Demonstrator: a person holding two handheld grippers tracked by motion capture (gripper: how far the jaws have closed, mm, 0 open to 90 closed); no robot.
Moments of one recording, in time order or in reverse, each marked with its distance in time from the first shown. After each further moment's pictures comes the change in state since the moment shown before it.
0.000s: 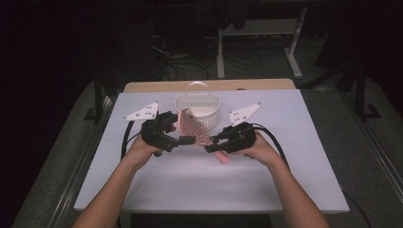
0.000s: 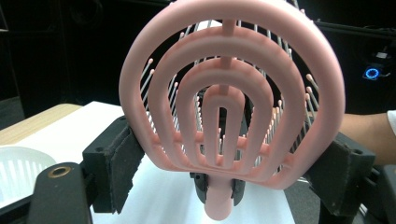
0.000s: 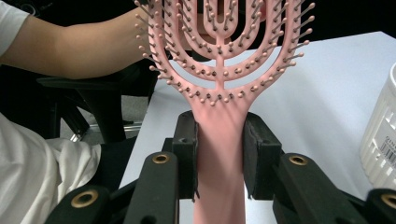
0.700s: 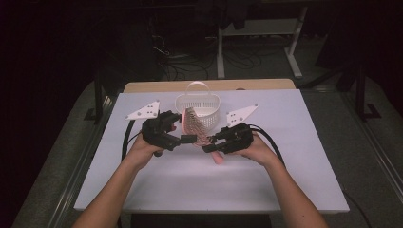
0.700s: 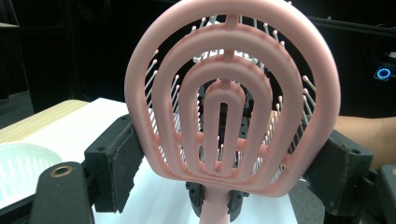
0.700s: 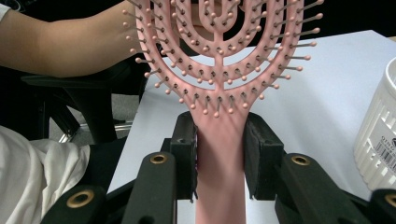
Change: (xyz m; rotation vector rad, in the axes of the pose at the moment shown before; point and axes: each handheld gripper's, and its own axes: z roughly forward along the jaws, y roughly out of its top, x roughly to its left) left arm -0.003 0.004 0.002 0.014 0.027 -0.009; right arm 0.000 -0.001 0.008 0.007 -0.032 -0.004
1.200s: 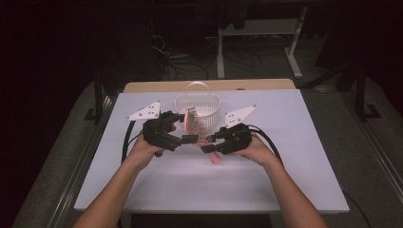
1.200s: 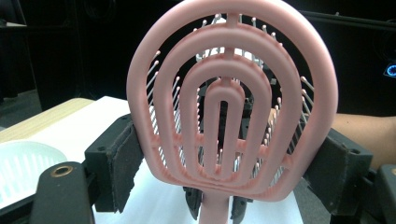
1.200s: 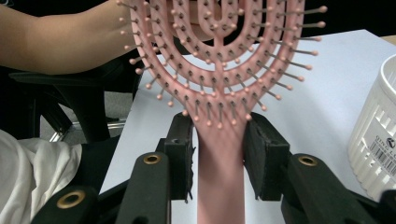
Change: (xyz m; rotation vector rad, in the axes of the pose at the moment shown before) left arm -0.002 0.000 0.002 0.006 0.022 0.004; right arm 0.001 0.001 0.004 0.007 -0.025 -0.006
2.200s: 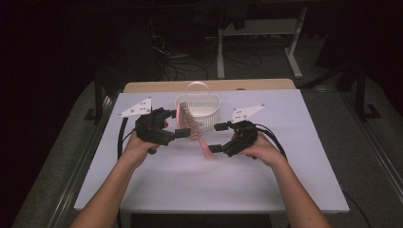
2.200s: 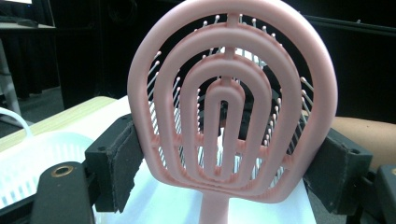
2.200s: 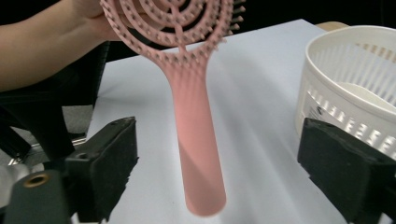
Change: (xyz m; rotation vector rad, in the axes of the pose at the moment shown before) left arm 0.010 0.002 -0.020 -0.012 0.072 -0.016; right arm -0.003 -0.006 -0.016 -0.005 -0.181 0.096
